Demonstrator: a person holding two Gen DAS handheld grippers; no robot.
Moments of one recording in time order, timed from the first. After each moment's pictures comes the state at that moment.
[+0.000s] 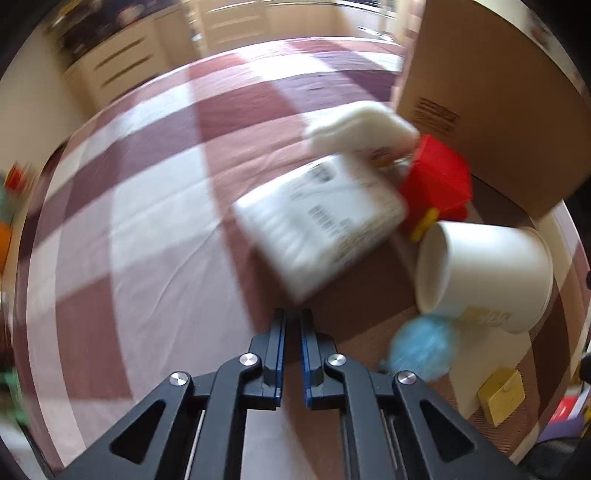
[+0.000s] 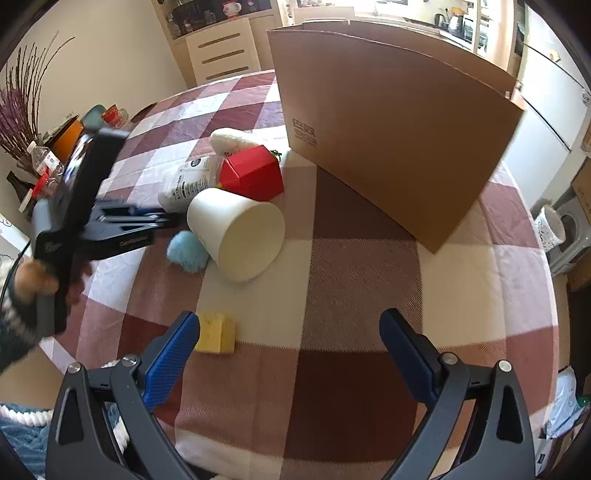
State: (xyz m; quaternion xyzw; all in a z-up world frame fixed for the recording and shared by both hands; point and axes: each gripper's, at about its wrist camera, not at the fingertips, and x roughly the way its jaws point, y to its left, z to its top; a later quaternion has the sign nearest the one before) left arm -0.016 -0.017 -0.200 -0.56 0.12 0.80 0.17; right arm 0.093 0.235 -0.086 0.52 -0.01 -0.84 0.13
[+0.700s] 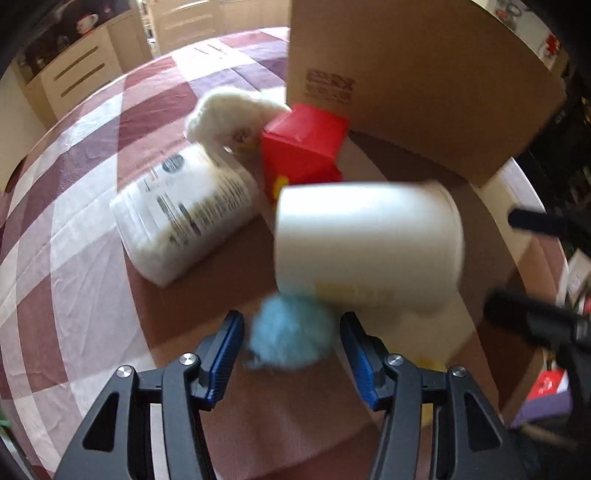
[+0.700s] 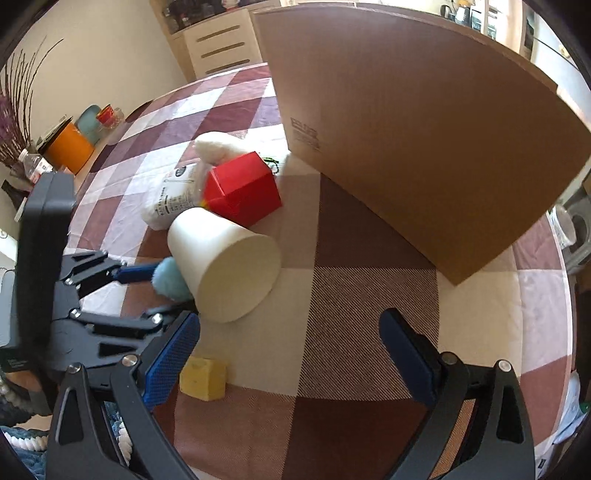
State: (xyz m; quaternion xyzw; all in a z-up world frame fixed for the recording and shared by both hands) left arm 0.018 0.047 -0.197 -0.56 0.13 0.78 0.24; right arm 0.052 0.230 -0.108 0.54 -0.01 -0.83 0.13
